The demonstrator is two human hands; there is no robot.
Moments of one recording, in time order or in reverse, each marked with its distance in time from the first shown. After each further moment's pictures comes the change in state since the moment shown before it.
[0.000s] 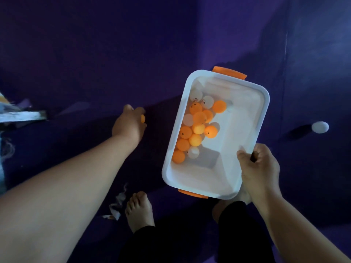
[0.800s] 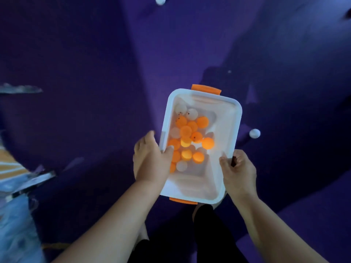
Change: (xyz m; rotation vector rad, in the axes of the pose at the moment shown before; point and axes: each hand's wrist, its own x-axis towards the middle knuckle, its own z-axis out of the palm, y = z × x) left_hand -0.135 0.237 -0.091 -0.185 0.096 0.048; right_hand 0.014 -0.038 -0.152 0.231 0.031 0.067
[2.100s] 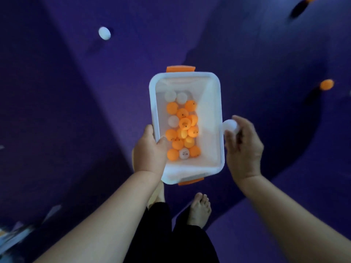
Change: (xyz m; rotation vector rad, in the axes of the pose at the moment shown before) left_hand 0.060 0.154 0.032 -0.053 -0.060 0.161; right_hand 0.129 -0.039 -0.091 0.145 0.271 -0.376
